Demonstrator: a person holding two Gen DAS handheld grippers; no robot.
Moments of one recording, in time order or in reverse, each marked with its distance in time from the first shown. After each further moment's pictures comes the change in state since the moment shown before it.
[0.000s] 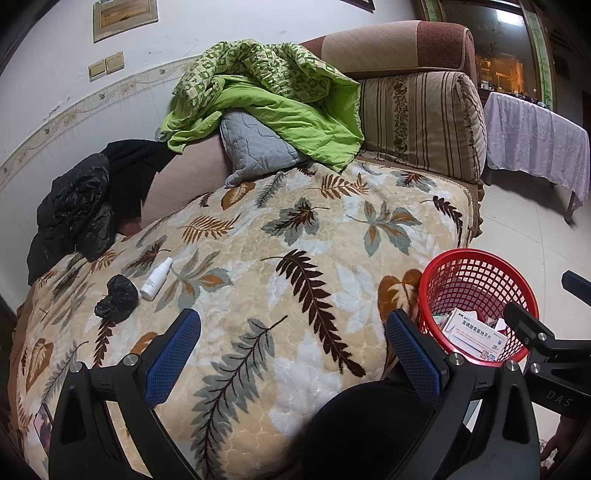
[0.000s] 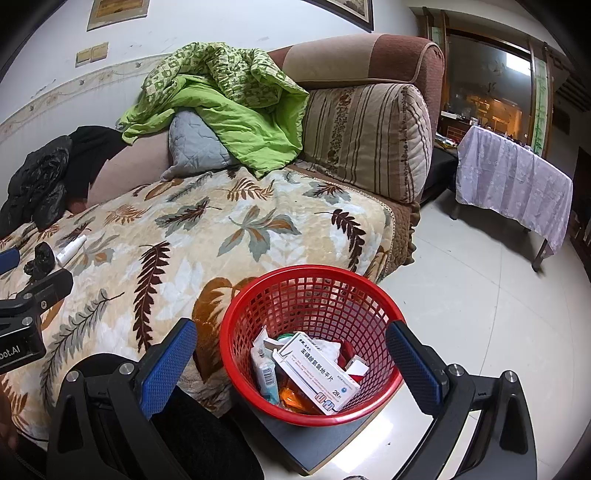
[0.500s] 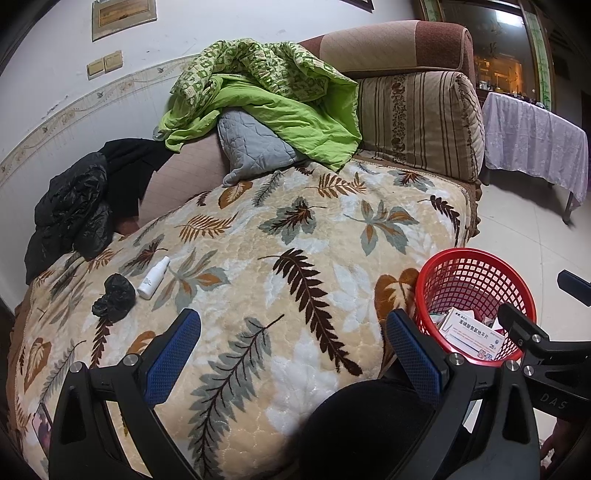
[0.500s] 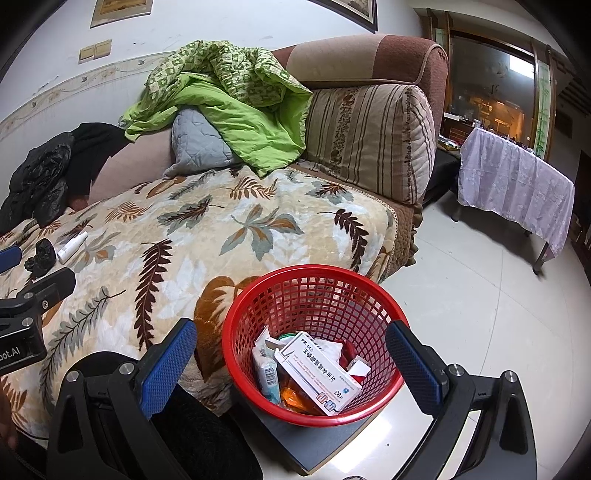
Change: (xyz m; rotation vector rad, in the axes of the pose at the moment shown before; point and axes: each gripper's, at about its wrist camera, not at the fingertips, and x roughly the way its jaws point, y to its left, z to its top) left arm -0.001 0.001 0.000 -0.002 0.000 -0.002; right arm 0.001 0.003 0.000 -0.008 0.000 0.002
